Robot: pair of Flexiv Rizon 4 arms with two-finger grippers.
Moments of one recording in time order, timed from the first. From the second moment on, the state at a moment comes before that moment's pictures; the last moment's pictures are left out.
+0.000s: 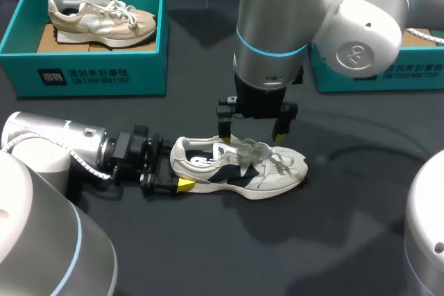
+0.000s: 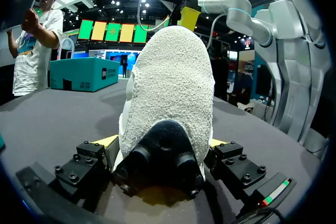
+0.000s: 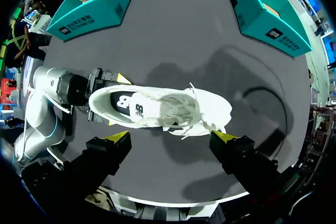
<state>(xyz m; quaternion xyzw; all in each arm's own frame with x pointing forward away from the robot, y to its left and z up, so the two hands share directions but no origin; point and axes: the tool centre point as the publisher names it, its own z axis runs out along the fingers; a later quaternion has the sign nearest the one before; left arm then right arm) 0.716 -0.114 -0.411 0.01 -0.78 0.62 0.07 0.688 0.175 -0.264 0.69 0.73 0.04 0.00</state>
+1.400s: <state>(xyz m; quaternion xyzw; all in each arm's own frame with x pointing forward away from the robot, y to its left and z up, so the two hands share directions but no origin) 0.715 -0.114 -0.411 0.01 -0.78 0.62 0.07 0.706 0.212 -0.317 0.72 0.69 -0.05 0.08</state>
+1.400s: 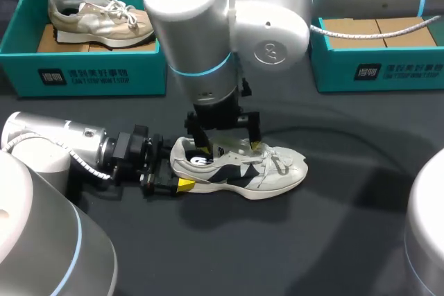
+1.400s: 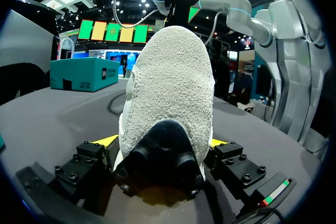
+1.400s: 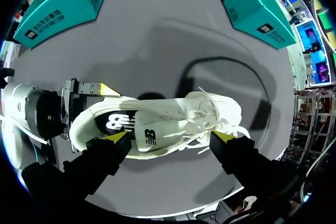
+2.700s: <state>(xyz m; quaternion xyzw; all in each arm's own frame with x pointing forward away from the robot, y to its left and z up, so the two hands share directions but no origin) 0.715 -0.114 -0.411 0.01 -0.78 0.62 0.07 0.711 0.200 -0.344 0.65 0.71 -0.16 0.21</state>
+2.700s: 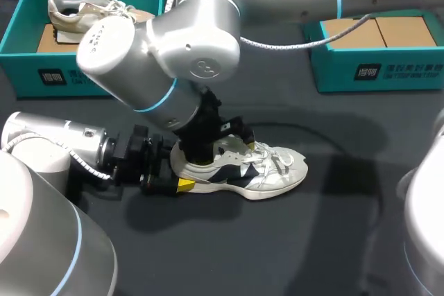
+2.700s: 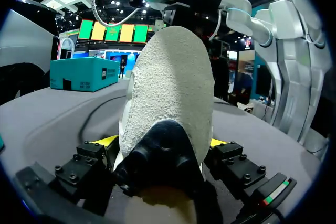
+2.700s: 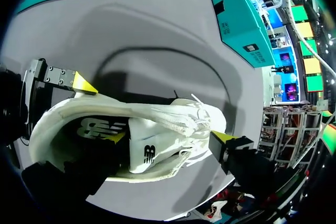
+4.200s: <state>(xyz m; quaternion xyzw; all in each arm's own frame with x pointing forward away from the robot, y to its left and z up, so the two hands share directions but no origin) 0.715 -0.115 -0.410 0.01 -0.78 0.62 0.07 0.706 0.145 -0.304 0.72 0.66 -0.15 0.14</state>
